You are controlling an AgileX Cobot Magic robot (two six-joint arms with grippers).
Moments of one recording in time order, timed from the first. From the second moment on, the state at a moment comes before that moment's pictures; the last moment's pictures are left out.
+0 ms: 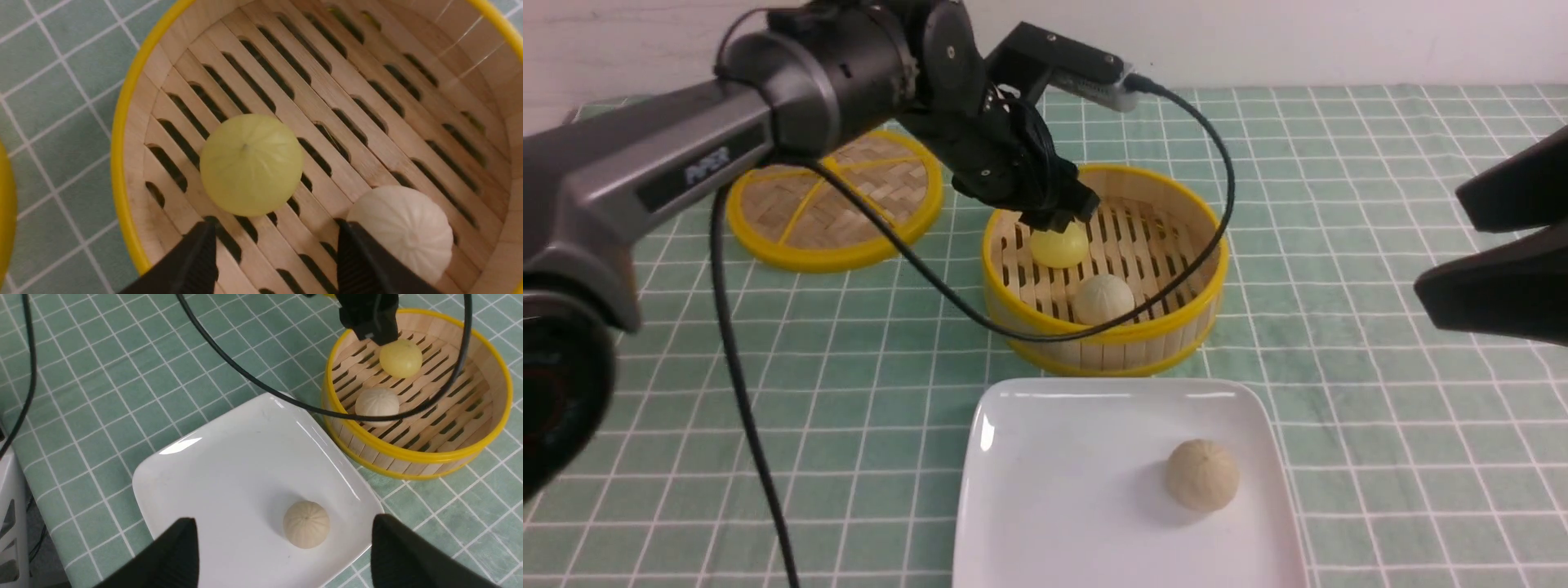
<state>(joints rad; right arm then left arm) 0.37 1.03 -1.26 0.52 1.11 -0.61 -0.48 2.06 -1.79 -0.13 0.74 0.25</state>
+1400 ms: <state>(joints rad) 0.37 1.05 -1.26 0.51 1.08 -0.63 -0.57 2.14 -1.88 -0.20 0.87 0.27</state>
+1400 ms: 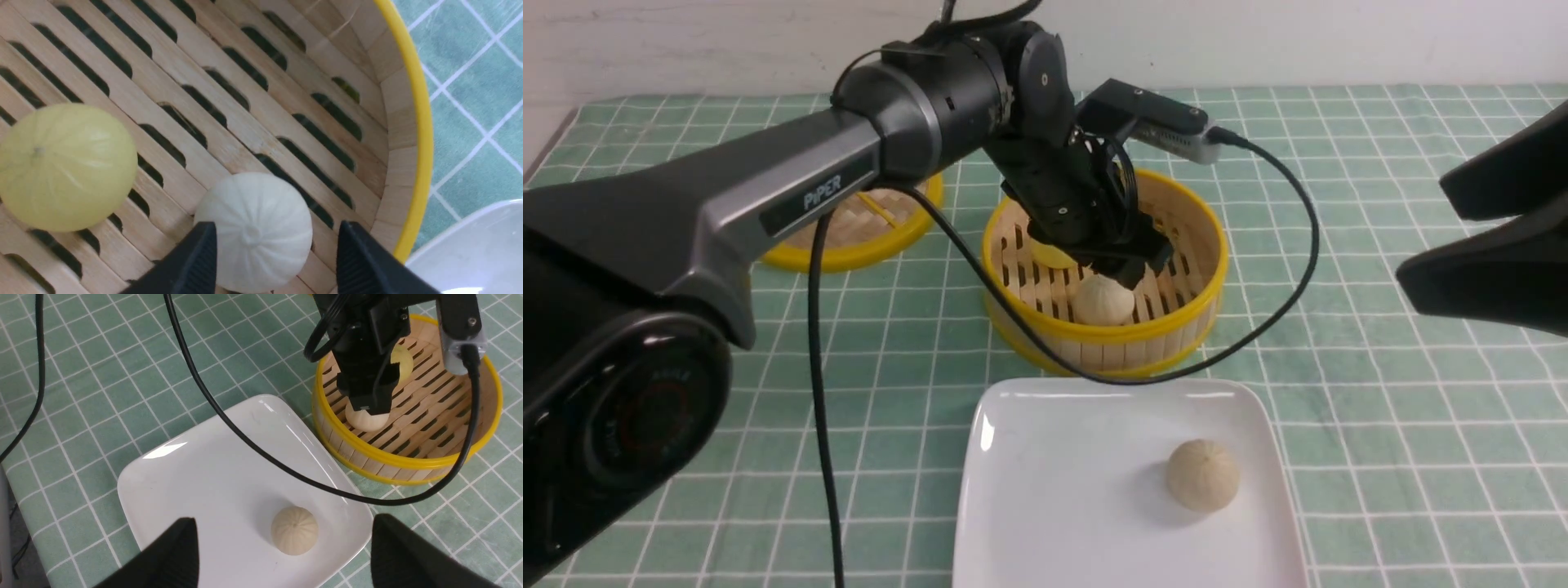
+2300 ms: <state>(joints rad) 0.37 1.05 -1.26 0.51 1.08 -0.64 -0.57 1.89 -1.88 -0.10 1.08 0.13</state>
